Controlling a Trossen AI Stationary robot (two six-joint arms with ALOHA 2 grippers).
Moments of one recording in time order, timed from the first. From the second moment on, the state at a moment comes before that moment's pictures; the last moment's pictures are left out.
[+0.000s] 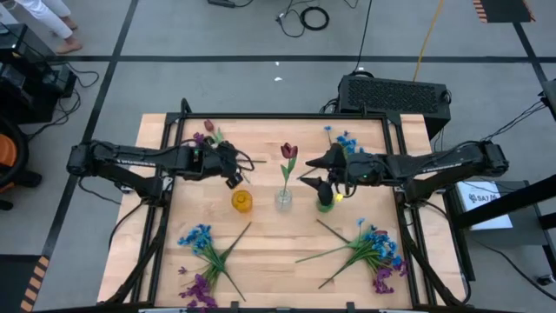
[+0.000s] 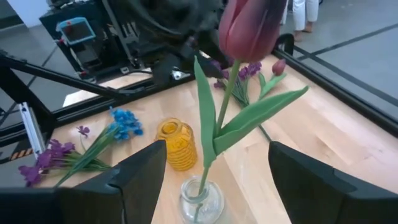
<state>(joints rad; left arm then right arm) 0.06 1.25 0.92 -0.73 -0.55 -0.43 0.09 1.17 0.88 -0.07 0.29 0.38</state>
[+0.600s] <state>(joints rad) 0.36 1.27 0.85 -0.71 -0.56 -0.74 0.09 1.10 0.88 -0.10 0.29 0.37</state>
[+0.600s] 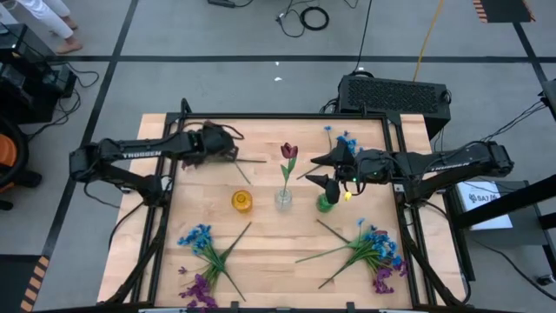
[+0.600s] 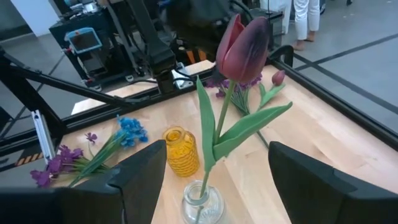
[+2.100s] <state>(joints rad) 0.58 1.66 0.85 -0.50 -0.35 -1.09 0.12 1.10 0.88 -0.09 0.28 0.35</state>
